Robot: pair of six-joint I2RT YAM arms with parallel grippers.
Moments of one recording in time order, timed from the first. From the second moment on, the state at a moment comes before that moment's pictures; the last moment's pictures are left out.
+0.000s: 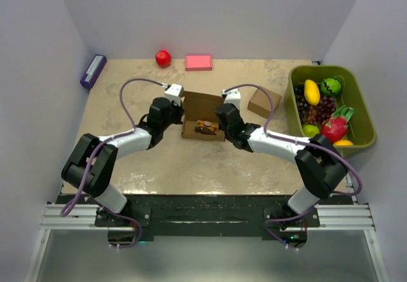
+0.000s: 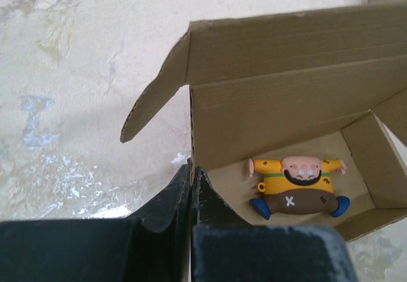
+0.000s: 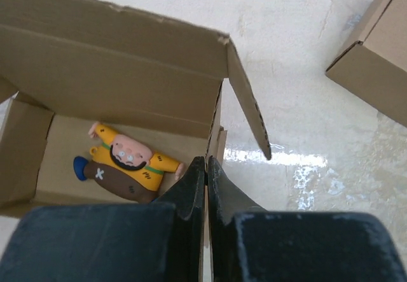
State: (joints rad) left arm -0.46 1.60 0.80 0.40 -0.02 -0.13; right arm 0.74 1.61 0.95 0.06 0.57 0.39
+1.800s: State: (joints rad) left arm -0.64 1.53 0.52 0.61 -0.38 -0.40; right arm 1.01 1.18 0.66 -0.14 0.64 0.54
